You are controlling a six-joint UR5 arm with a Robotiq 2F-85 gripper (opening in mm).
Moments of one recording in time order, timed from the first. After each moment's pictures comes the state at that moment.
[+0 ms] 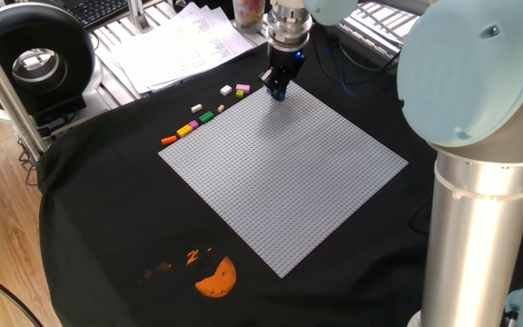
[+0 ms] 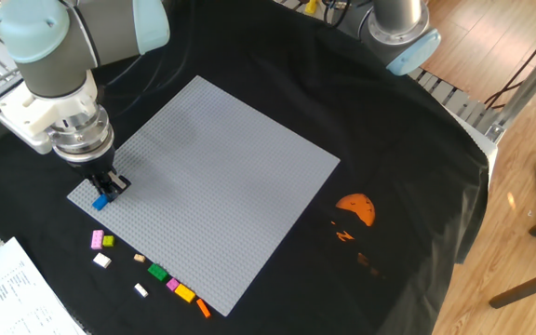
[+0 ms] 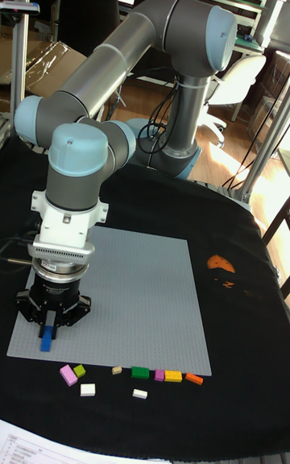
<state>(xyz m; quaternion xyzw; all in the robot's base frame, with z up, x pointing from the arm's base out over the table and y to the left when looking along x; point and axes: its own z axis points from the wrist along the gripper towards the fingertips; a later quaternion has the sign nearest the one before) 0.664 -0.122 0.001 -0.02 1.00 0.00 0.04</state>
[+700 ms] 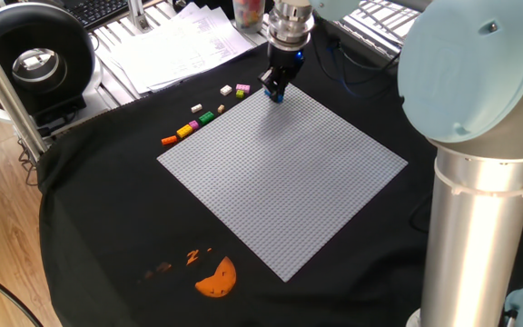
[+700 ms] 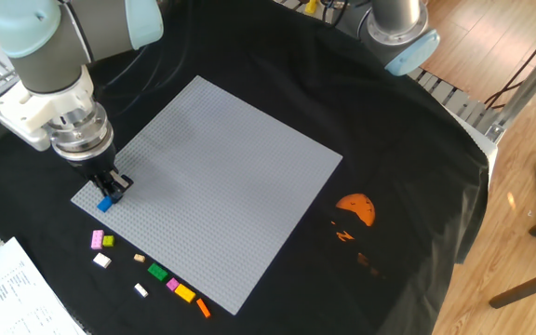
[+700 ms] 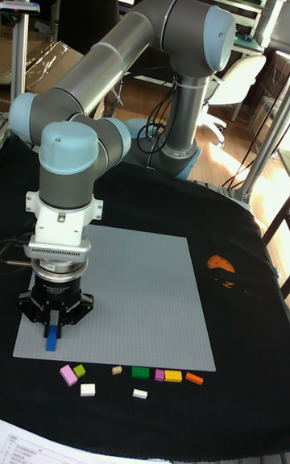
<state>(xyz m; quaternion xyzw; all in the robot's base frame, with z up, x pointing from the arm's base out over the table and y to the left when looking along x) 0.663 -0.114 0.002 -0.04 1.00 0.03 0.05</state>
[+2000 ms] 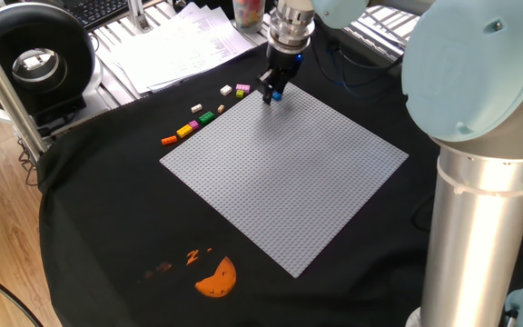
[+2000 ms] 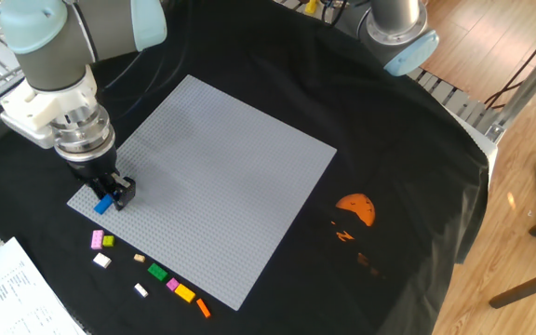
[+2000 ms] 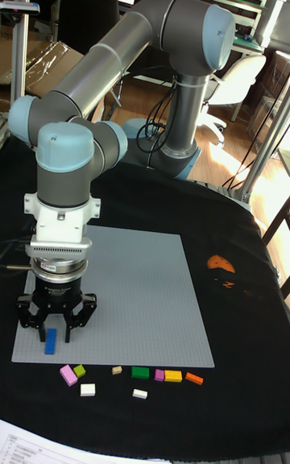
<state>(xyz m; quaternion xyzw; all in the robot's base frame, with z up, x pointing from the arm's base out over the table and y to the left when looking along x) 0.670 -0.109 0.002 -0.06 0.99 0.04 0.07</state>
